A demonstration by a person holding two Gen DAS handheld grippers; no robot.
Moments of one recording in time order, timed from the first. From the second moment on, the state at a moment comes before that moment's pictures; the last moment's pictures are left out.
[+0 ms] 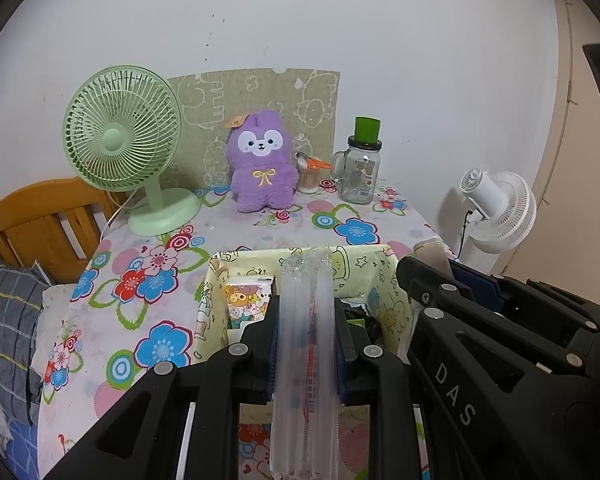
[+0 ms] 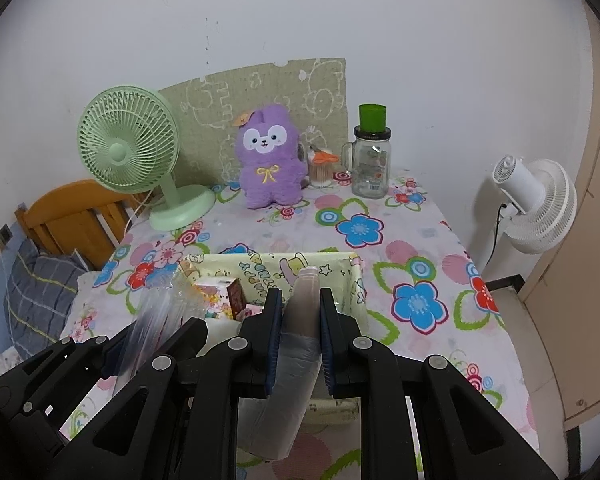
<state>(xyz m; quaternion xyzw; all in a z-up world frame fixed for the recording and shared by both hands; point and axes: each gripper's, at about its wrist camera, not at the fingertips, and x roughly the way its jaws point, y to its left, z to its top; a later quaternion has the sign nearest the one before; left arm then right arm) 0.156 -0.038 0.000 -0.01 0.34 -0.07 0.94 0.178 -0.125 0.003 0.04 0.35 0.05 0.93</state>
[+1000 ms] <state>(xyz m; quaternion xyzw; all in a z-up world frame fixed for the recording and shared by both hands) 0.213 -0.039 -0.042 -0.02 0.36 -0.05 0.93 0.242 -0.127 -0.041 0.04 0.39 0.06 0.92</state>
